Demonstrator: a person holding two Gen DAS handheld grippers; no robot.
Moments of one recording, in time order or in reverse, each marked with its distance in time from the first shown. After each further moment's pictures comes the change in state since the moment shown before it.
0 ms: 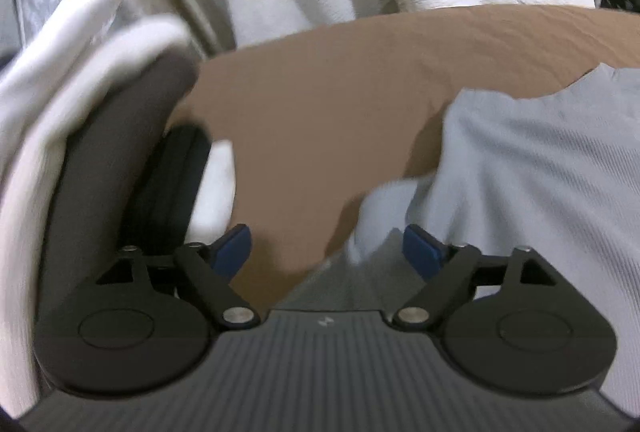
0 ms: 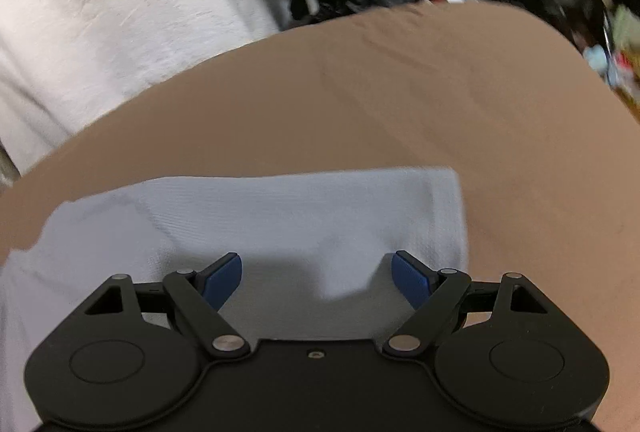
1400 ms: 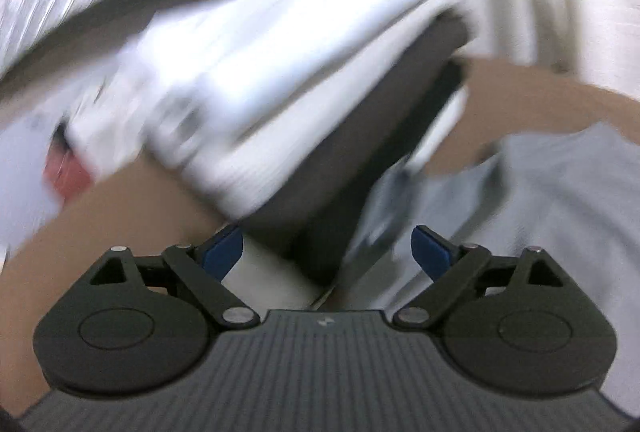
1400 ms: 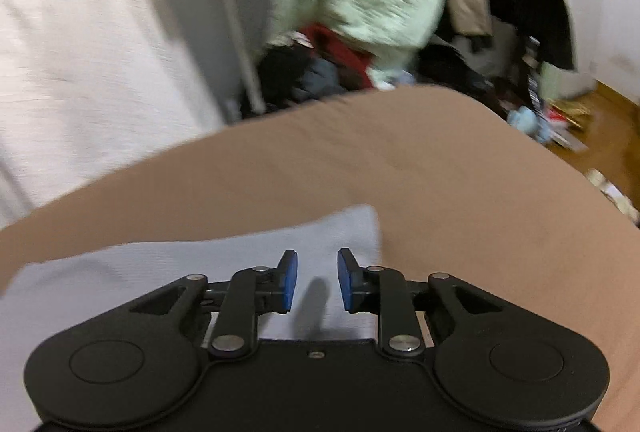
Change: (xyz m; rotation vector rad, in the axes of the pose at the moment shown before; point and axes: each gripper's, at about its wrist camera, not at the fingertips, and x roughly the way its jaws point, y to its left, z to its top) left arm -0.131 0.092 -0.180 -0.555 -0.035 0.336; right arm -0.039 0.038 -0.027 -0.020 -0.377 -0.155
